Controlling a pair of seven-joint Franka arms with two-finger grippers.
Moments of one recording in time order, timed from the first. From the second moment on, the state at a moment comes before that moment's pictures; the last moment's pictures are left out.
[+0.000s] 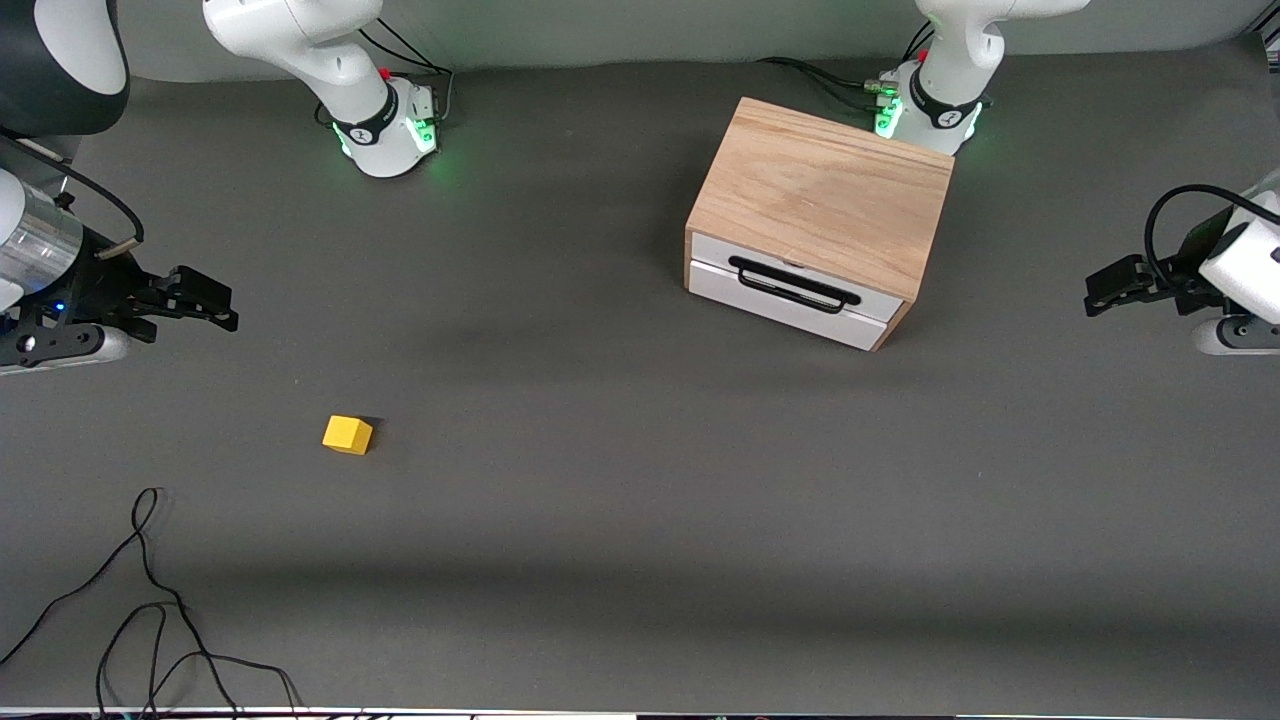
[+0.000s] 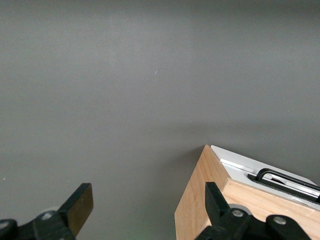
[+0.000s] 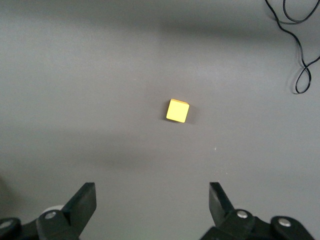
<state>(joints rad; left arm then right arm) -0.02 0.05 -0.01 -1.59 0.00 1.58 -0.02 0.32 0.06 -0.28 -1.58 0.04 1.63 -0.05</state>
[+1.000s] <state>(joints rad) -0.04 0.05 -0.01 -1.60 0.00 1.57 -0.06 0.32 0.08 -0.28 -1.58 0.04 1.63 -0.05</state>
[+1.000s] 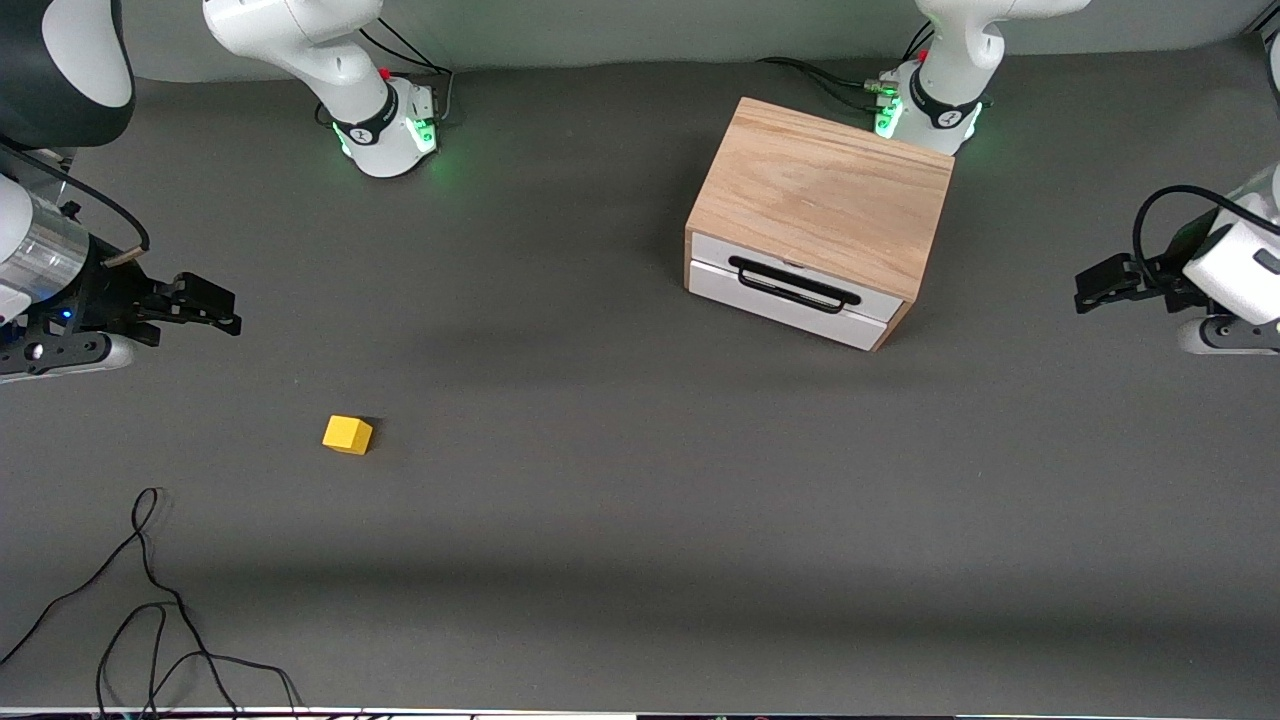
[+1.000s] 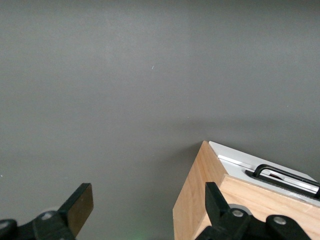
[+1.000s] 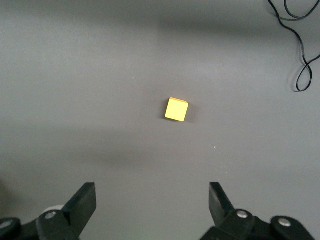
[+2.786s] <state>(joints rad) -0.65 0.24 -0.02 -1.53 -0.05 1.58 -1.75 0.32 0.12 -0.32 -1.64 0.04 1.71 -0.05</state>
